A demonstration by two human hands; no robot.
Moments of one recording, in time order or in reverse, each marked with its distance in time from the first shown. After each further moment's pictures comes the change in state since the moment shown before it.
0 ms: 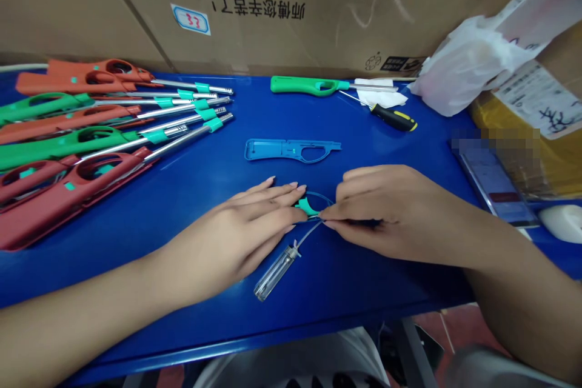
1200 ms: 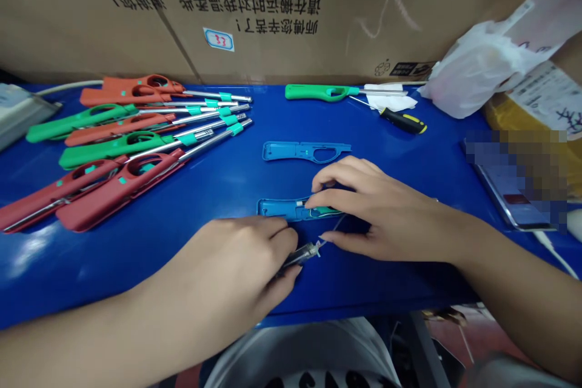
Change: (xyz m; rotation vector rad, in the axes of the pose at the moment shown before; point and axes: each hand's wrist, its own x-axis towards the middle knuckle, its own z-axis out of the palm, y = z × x) left_hand -0.008 0.053 -0.029 0.142 -0.212 -0.258; right_hand 0.005 -0.001 0.016 -0.035 0.062 -0.139
